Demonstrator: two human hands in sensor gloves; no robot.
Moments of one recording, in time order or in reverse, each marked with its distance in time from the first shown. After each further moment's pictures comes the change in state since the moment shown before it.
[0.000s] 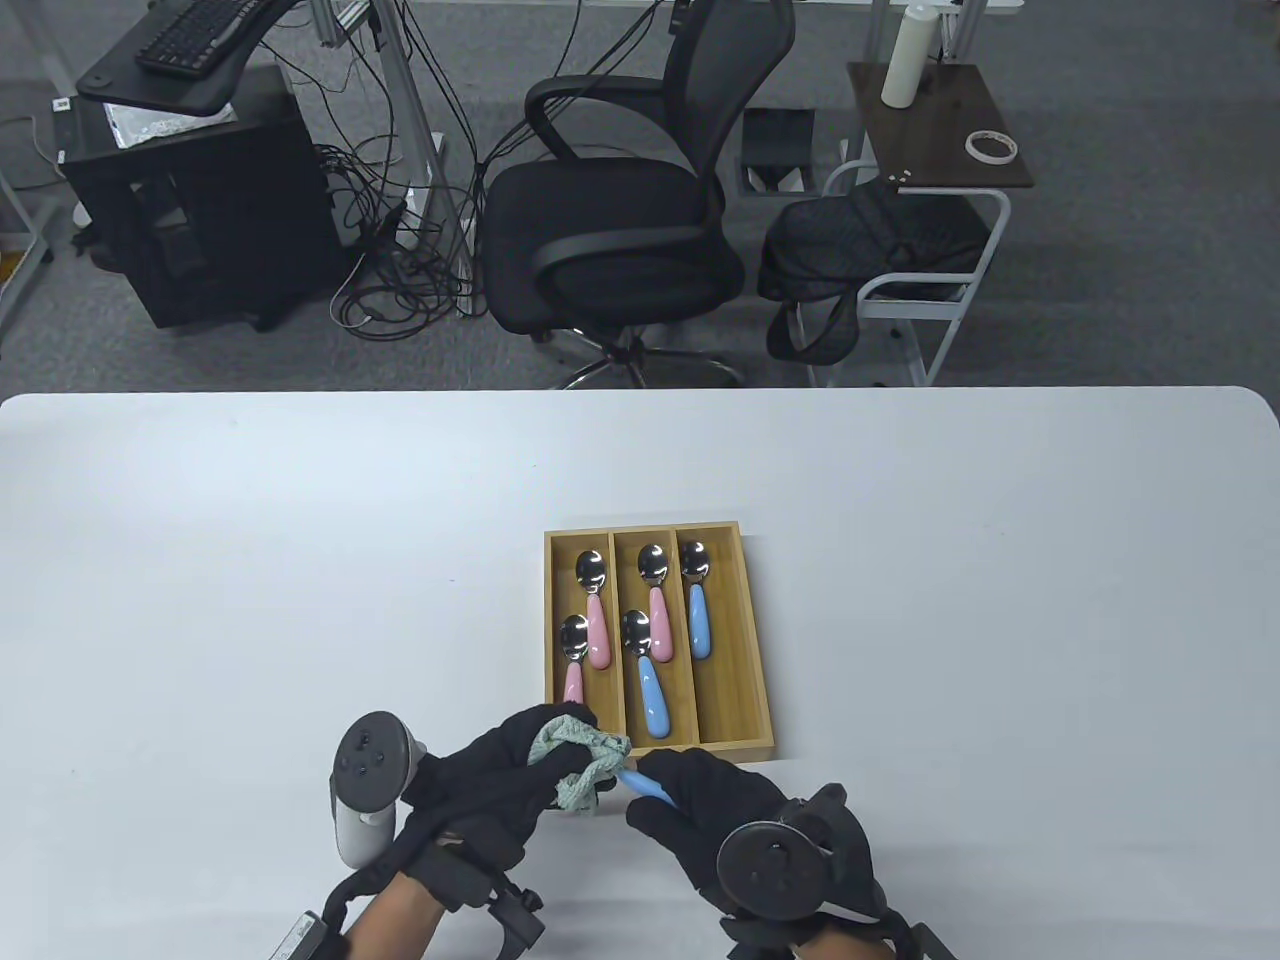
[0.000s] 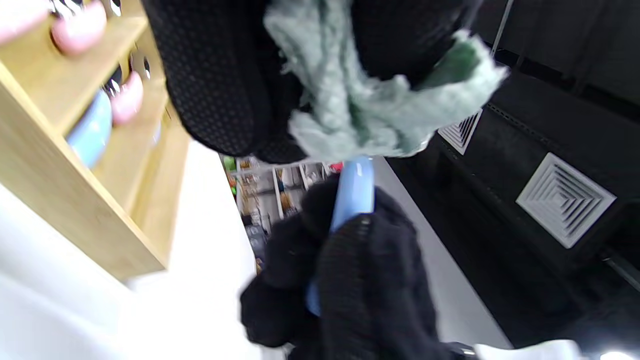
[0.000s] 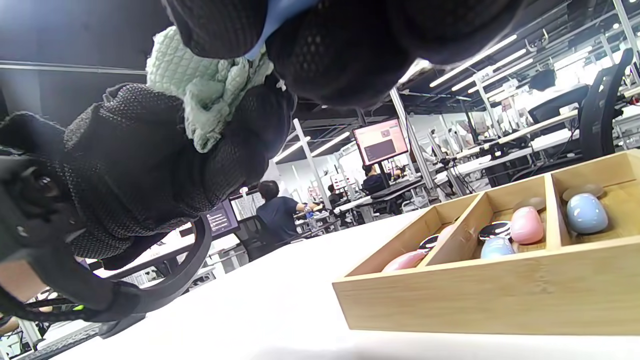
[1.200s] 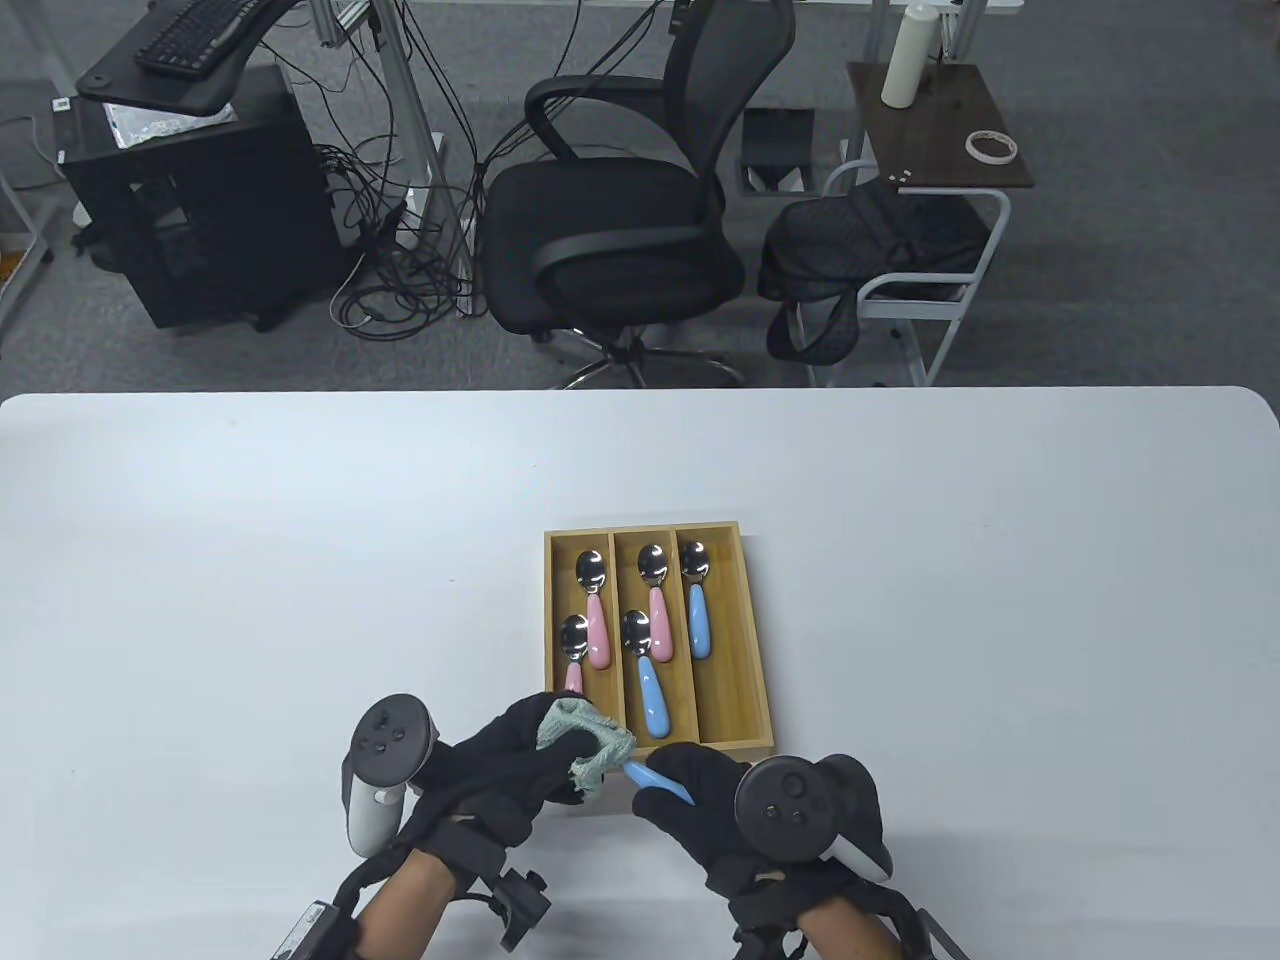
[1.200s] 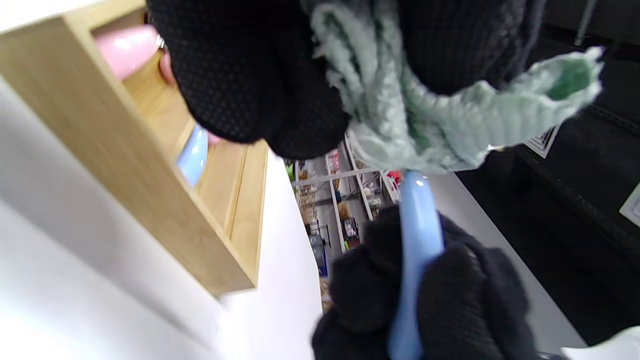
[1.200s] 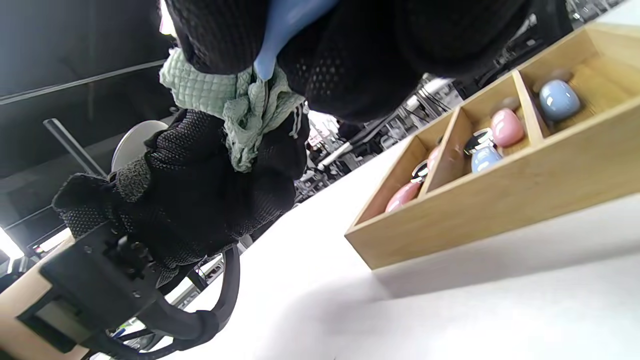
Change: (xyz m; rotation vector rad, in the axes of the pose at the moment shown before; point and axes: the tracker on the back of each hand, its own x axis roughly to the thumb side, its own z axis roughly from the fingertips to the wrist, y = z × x) left_hand -0.017 0.005 -0.007 0.084 0.165 -0.173; right_hand -0.022 0.005 -0.009 0.156 0.144 -0.249
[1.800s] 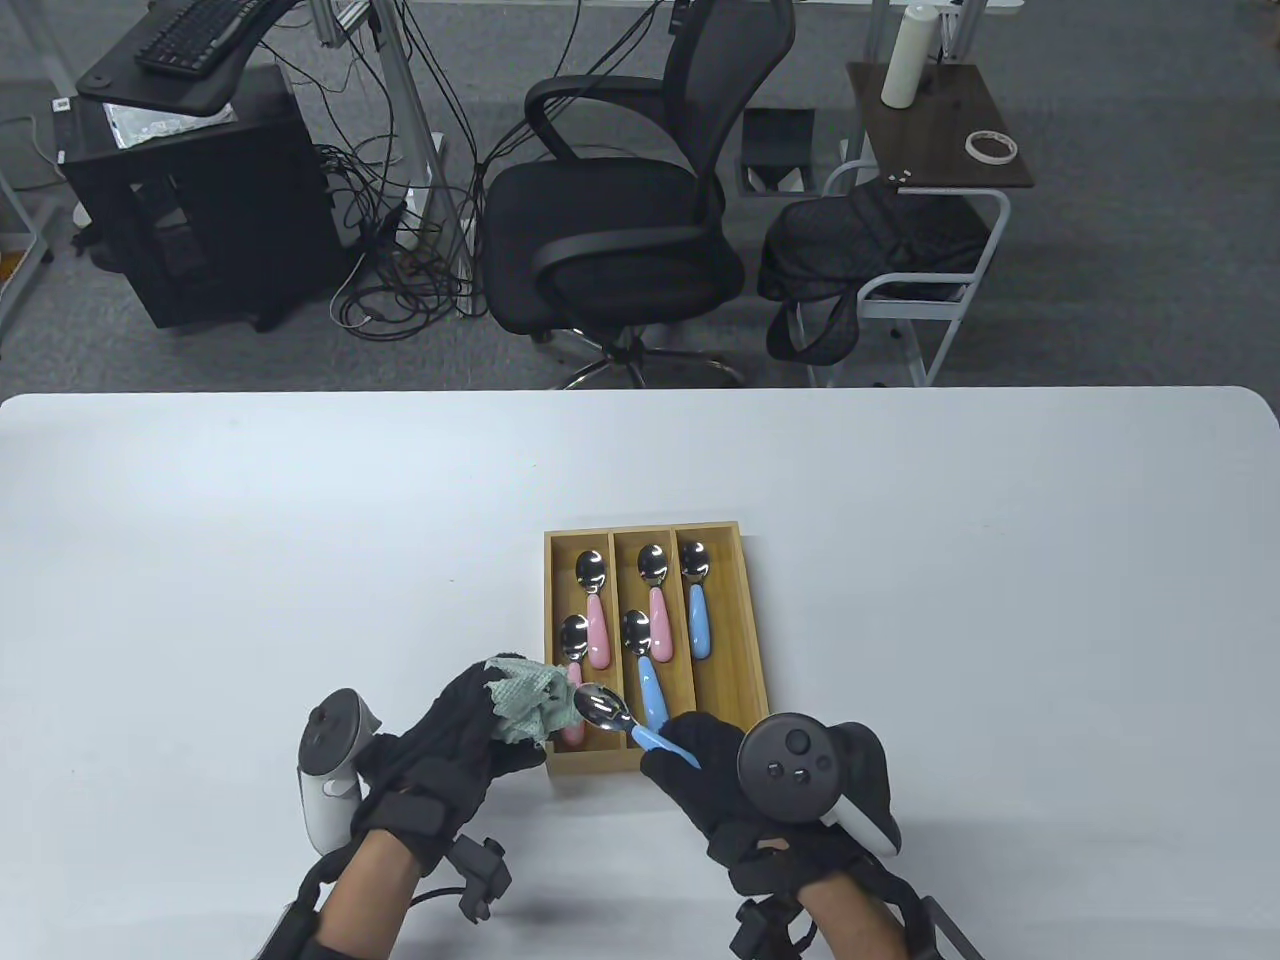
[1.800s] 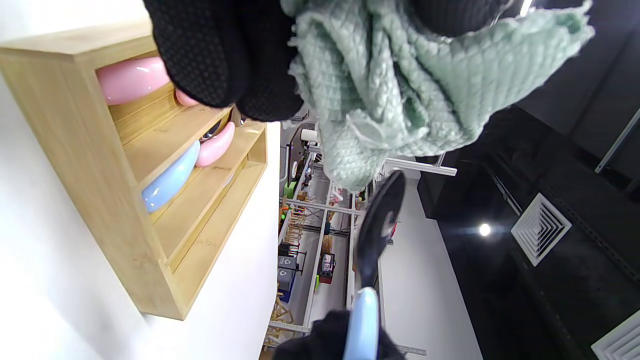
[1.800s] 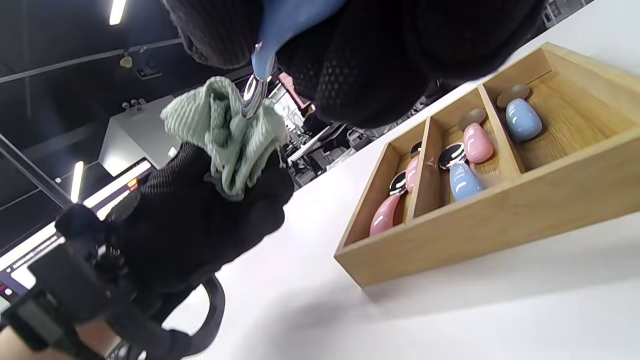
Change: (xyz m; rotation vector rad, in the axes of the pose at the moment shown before) left_hand -0.024 0.032 0.003 0.075 0.129 0.412; right_hand 0.010 -0.020 -0.010 0.047 0.146 0.001
